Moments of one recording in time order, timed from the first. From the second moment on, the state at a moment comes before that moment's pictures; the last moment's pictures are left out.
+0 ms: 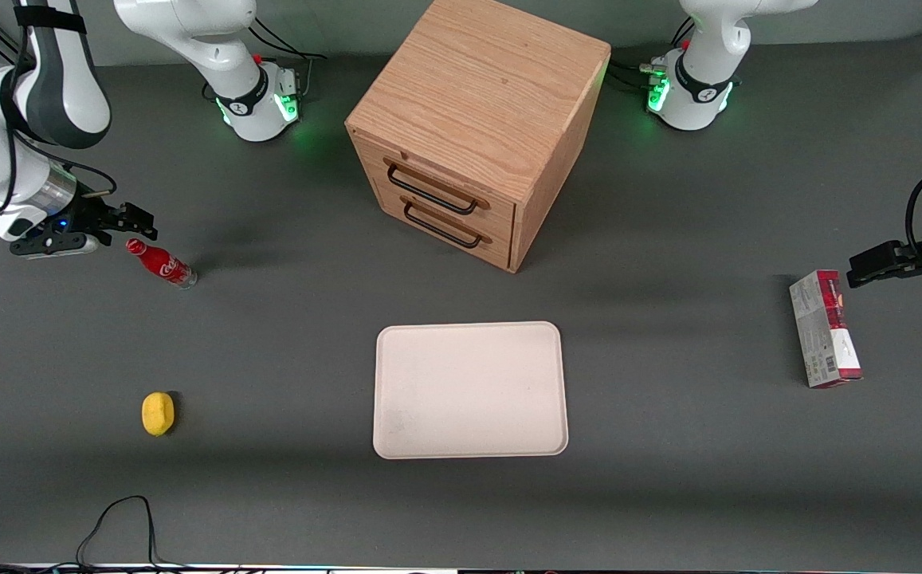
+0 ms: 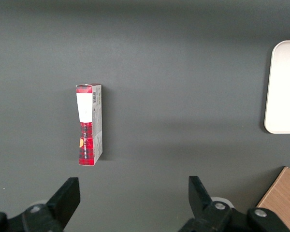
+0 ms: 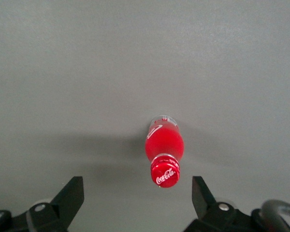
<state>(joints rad) 0.01 -0.23 -0.27 -2.48 -0.04 2.22 -0.28</state>
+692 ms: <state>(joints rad) 0.01 -0.15 -0.31 -2.50 -0.05 2.30 -0.32</state>
